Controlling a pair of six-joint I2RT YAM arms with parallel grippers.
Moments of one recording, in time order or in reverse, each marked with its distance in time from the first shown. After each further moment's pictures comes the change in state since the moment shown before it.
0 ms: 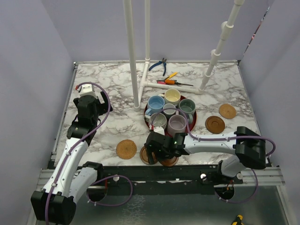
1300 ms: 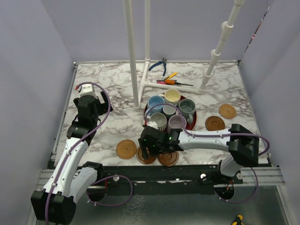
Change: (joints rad) left arm 0.000 0.003 0.000 0.000 0.002 0.000; right arm -0.031 0.090 0.109 0.055 0.005 -0.097
